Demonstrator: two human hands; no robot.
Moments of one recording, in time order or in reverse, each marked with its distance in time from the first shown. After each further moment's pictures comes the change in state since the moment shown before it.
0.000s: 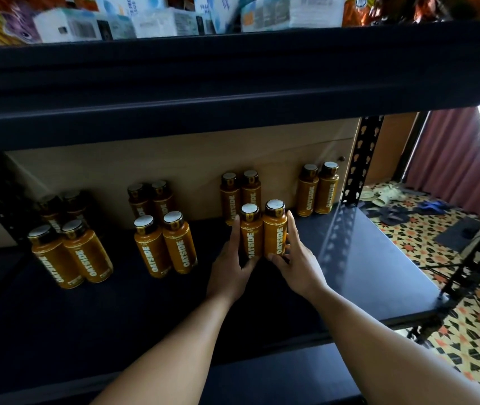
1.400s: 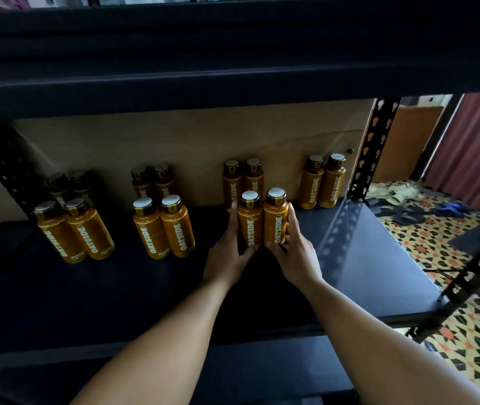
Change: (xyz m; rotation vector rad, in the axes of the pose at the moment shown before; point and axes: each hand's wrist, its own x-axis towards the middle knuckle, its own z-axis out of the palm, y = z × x) left_hand 0.000 0.009 0.003 0.102 -0.038 -0.079; right_hand 0.003 0.011 0.000 0.011 0.023 0.013
